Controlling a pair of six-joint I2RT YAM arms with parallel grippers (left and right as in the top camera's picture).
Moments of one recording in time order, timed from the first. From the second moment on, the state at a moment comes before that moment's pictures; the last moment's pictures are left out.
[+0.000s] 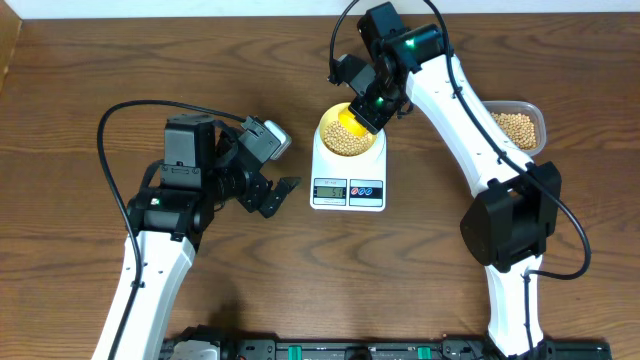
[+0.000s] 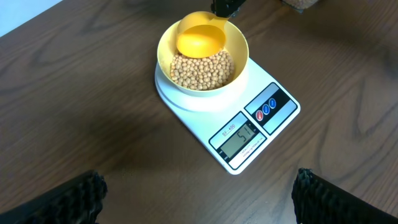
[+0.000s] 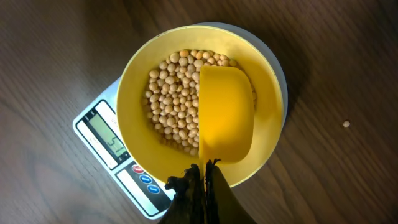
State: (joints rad) left arm -0.13 1.18 0.98 -0.65 0.50 0.51; right arm 0.45 2.21 2.15 -1.27 -0.22 -0.41
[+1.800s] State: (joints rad) left arm -0.13 1.18 0.98 -0.65 0.50 0.51; right arm 0.47 2.22 2.12 -1.26 -0.21 -0.41
